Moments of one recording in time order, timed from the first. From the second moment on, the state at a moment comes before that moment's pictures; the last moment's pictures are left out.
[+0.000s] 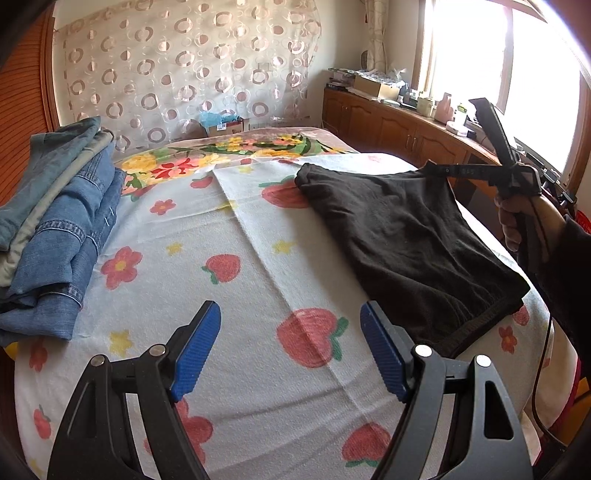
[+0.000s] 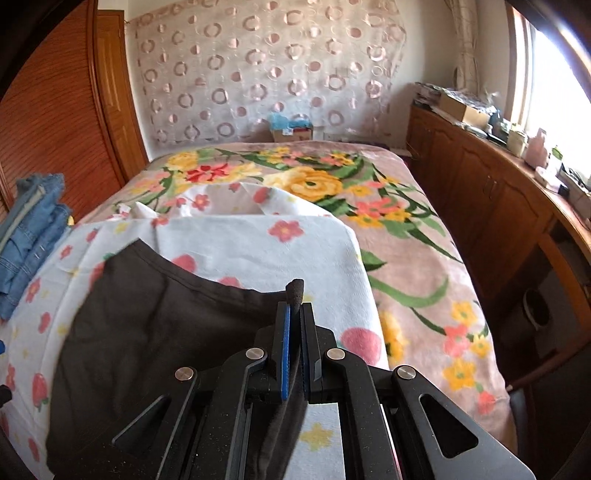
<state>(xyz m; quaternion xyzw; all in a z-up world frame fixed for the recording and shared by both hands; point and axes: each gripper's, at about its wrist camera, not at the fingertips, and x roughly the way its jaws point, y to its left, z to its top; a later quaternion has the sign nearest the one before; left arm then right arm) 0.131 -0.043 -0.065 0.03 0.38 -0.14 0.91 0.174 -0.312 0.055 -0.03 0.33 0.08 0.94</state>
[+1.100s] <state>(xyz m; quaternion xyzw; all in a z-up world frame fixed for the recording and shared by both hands) 0.108 -0.110 -0.085 0.07 0.40 -0.21 0.89 -0.008 -0.329 0.055 -0.02 0.33 0.13 0.93</state>
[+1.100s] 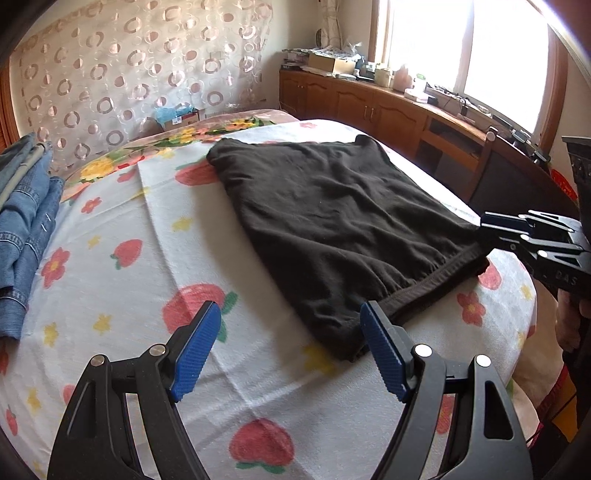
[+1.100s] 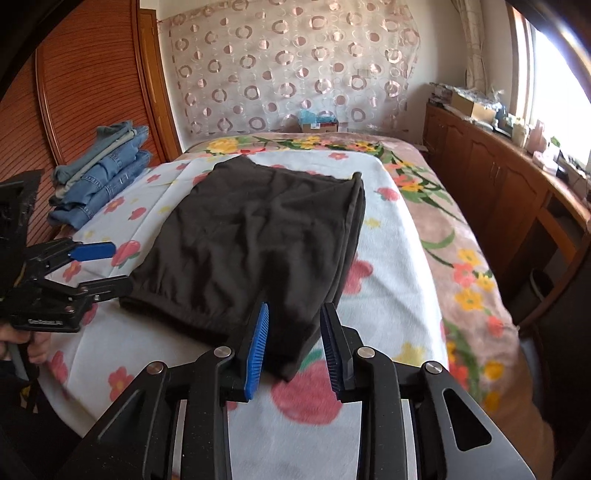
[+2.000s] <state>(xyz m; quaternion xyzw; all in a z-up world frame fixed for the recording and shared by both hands) 0.106 -0.109 -0.084 0.06 0.40 -0.21 0.89 -0.021 -0.333 0.042 -0.01 0.34 0.14 0.93</state>
